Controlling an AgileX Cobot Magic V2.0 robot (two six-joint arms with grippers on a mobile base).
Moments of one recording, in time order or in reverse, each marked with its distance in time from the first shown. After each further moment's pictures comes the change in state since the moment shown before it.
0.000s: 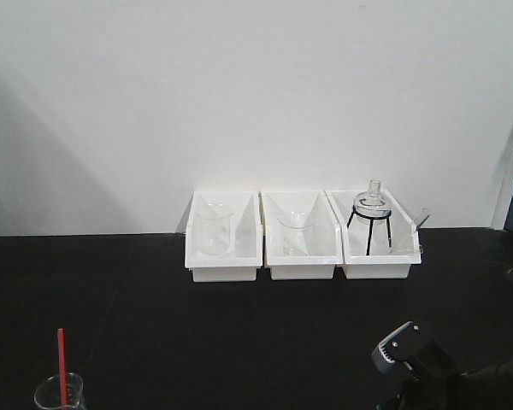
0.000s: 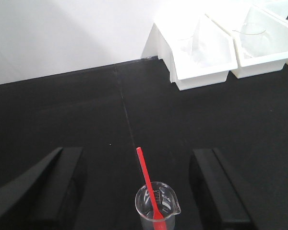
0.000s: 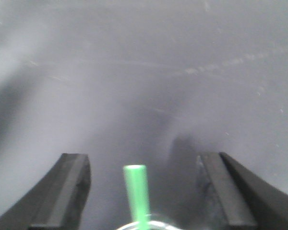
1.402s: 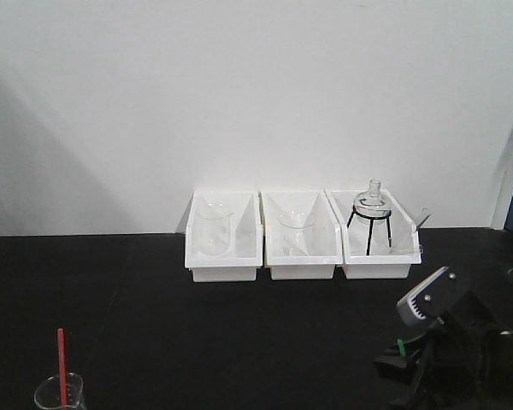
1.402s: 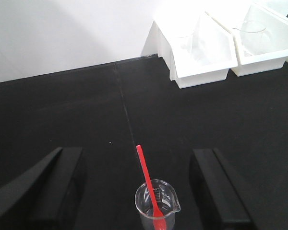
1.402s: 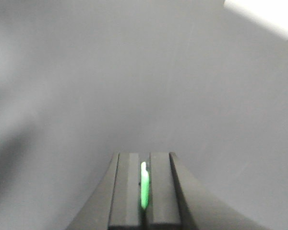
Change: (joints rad) left arm 0.000 0.000 0.000 0.000 0.007 0.000; right arm 0.000 -0.295 0.000 -0.002 -0.023 0.021
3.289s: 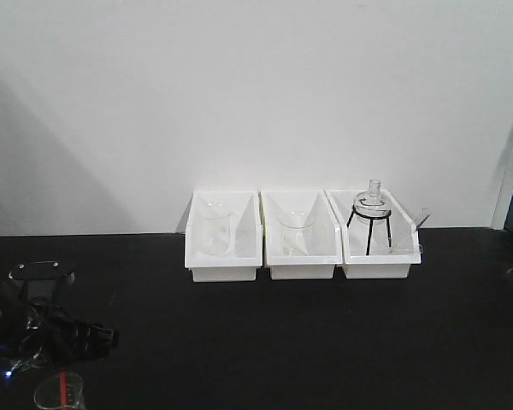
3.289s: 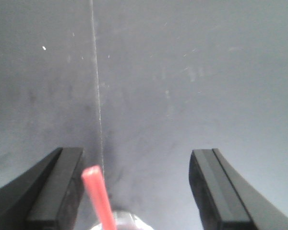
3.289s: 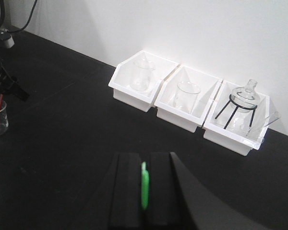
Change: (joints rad) left arm 0.000 0.928 -0.423 -0.148 0.059 -0.073; right arm 0.000 -0.769 0.013 -0.472 0.146 0.660
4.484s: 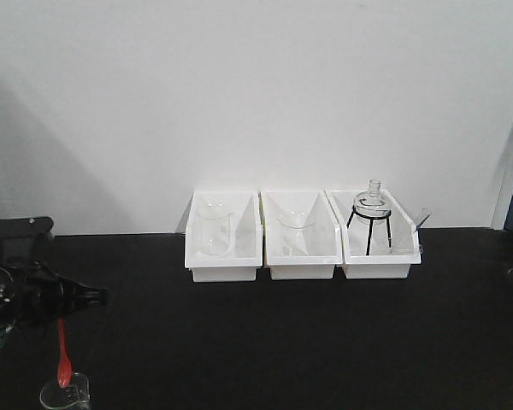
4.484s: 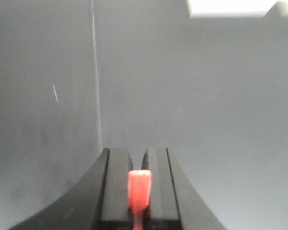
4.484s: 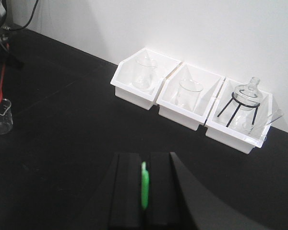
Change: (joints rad) left arm 0.000 -0.192 -0.003 -0.001 -0.021 0.005; right arm 0.000 0.000 0.000 0.000 0.009 0.003
